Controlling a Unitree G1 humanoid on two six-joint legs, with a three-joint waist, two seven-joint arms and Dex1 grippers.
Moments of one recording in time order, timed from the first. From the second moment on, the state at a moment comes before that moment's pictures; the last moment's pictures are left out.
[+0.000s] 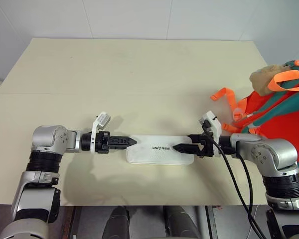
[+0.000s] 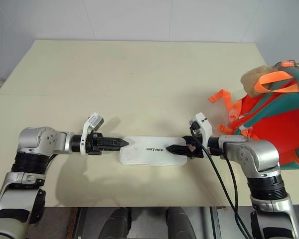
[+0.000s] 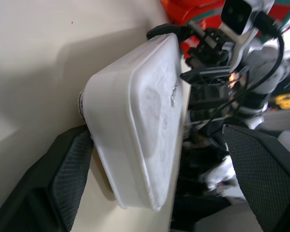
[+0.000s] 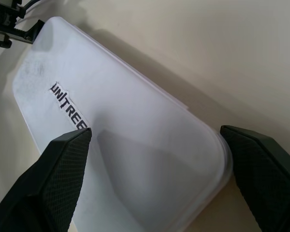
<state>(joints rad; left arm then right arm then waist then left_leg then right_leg) -0.69 0.64 -0.04 0.31 -0.64 1.34 -1.11 -0.49 -0.62 -0.01 -0.19 0.66 1.18 0.75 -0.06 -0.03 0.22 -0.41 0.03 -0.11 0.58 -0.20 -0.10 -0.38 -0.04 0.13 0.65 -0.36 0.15</state>
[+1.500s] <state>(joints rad) -0.59 0.80 -0.10 0.15 -0.66 1.34 -1.20 -0.32 -0.73 -0.27 -0.48 0.90 1.48 0.63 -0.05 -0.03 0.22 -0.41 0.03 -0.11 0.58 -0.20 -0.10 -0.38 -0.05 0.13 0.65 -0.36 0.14</state>
